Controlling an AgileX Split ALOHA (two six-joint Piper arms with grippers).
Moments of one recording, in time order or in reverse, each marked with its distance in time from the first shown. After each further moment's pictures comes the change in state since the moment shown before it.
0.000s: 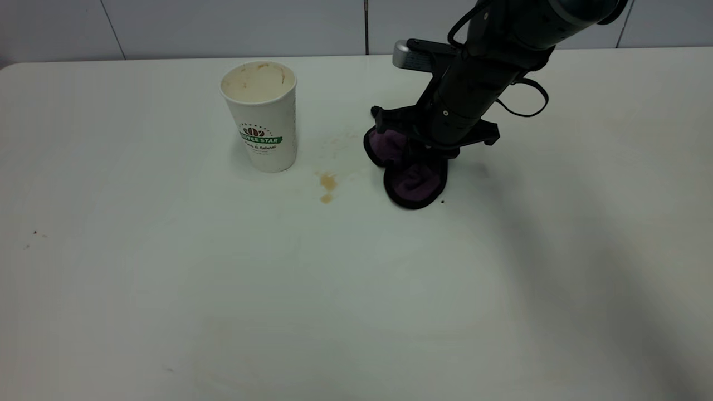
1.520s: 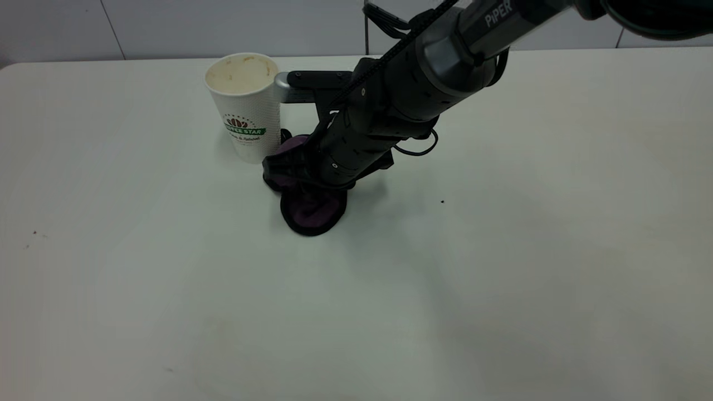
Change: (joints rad) left arm 0.000 0.000 0.000 0.000 0.000 0.001; right arm 0.272 0.036 0.012 0.049 -0.351 -0.026
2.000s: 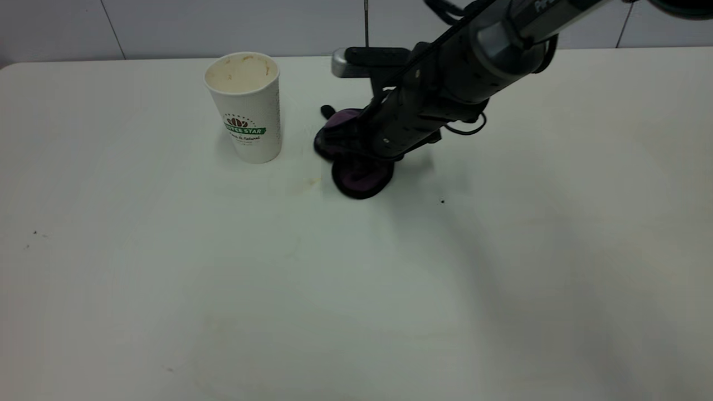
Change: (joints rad) left arm 0.000 0.000 0.000 0.000 0.000 0.000; right arm -0.154 0.014 -0.001 0.000 -0.040 -0.074
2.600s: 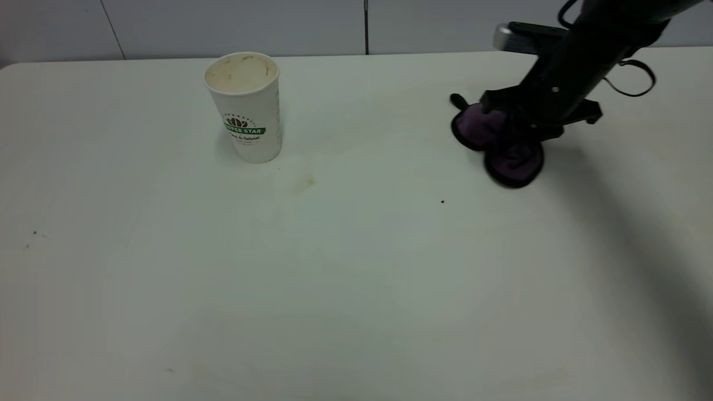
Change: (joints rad) left arm 0.000 0.000 0.000 0.000 0.000 0.000; right arm -0.402 -0.079 -0.002 -0.072 0.502 -0.086
